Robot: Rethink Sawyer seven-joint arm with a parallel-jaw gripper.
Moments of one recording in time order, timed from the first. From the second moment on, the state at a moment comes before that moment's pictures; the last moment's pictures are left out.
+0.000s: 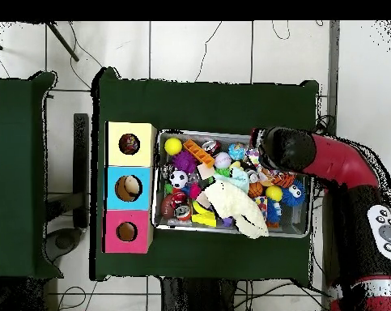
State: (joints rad) arm -0.63 -0.52 0.26 1.34 -0.31 0.61 1.58
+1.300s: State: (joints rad) arm -0.62 -0.38 0.26 1.31 -0.32 0.65 1.58
